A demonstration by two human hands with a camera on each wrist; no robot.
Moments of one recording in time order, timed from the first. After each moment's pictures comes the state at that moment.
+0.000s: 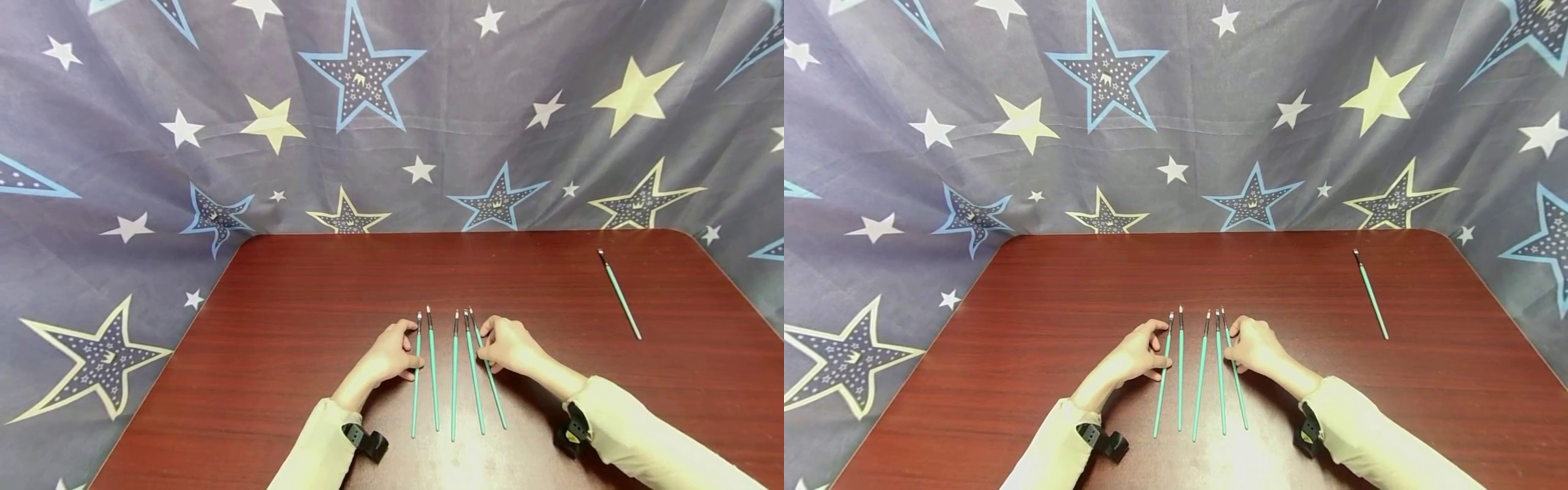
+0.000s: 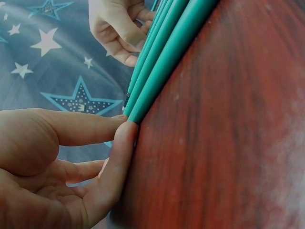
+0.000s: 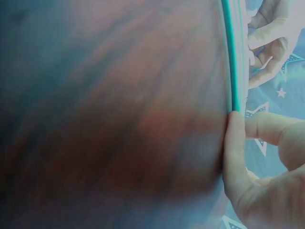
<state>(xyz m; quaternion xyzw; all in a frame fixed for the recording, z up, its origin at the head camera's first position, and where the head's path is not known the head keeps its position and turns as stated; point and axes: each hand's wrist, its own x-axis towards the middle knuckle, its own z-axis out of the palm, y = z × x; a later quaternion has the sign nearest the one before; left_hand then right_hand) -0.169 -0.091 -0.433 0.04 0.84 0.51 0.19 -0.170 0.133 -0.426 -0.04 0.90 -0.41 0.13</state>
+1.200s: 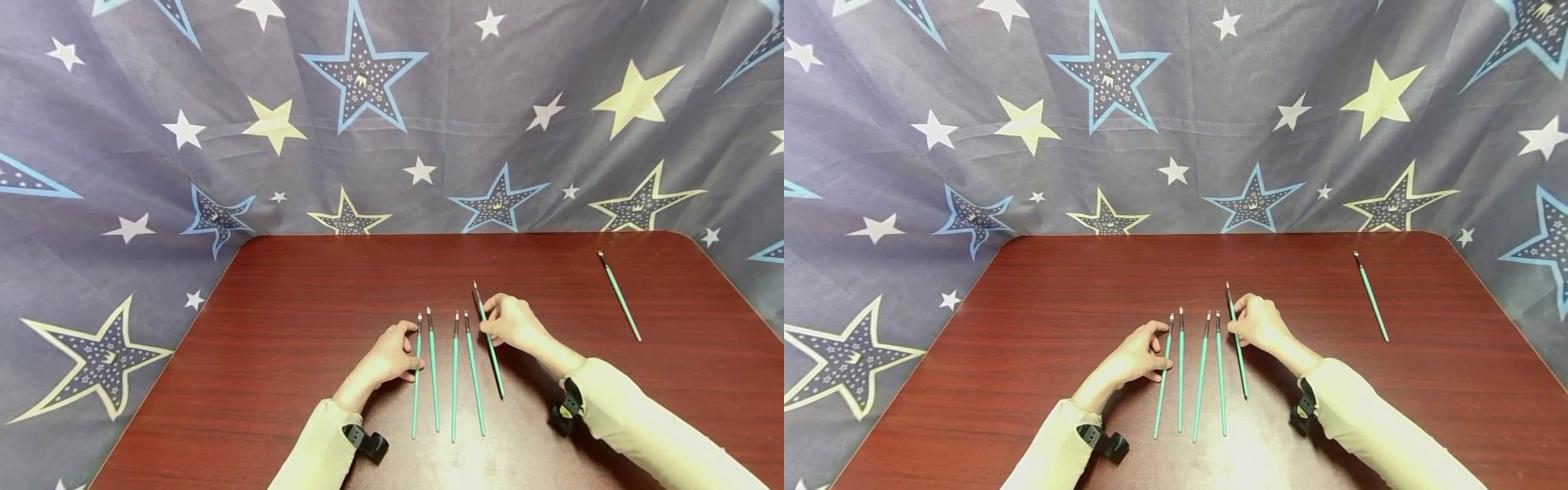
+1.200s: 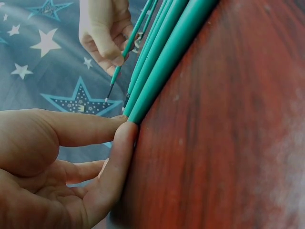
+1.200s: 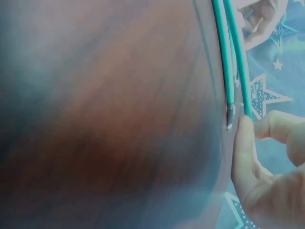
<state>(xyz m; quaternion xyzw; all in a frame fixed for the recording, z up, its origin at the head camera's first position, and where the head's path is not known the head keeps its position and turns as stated) -0.167 -0.091 -0.429 0.04 0.84 0.51 0.19 -0.203 0.145 -0.418 -0.06 0.90 -0.43 0.09</state>
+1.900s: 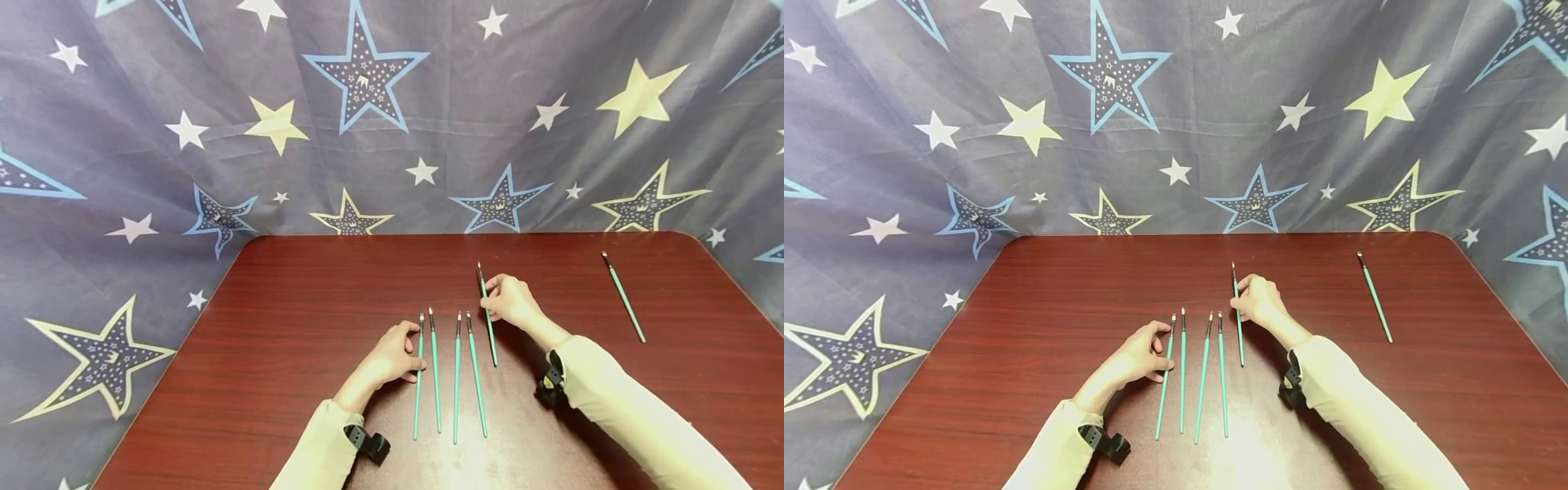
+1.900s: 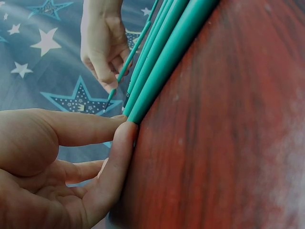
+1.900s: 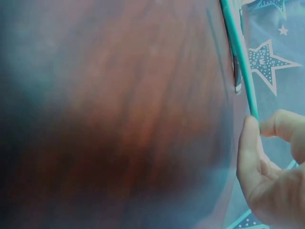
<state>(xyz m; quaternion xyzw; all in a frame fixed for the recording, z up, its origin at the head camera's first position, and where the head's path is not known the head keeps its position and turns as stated) -0.167 -0.091 -0.429 0.04 0.84 0.51 0.19 -0.243 0.147 -0.422 -0.04 0.89 -0.44 0.06</state>
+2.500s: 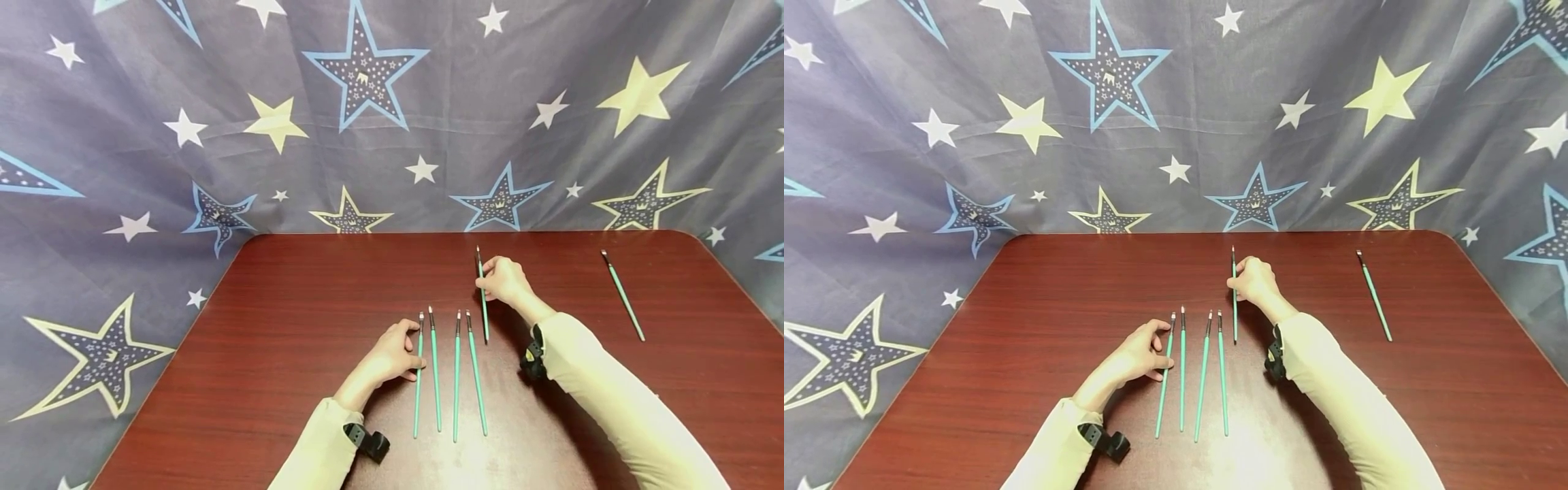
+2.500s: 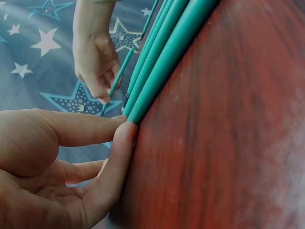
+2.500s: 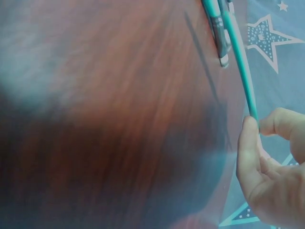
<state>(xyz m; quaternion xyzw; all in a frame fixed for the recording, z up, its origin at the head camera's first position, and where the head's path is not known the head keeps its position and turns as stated) -0.169 -0.091 -0.430 0.04 0.84 0.51 0.19 -0.273 0.140 -0.413 0.00 0.90 -0.43 0.05</state>
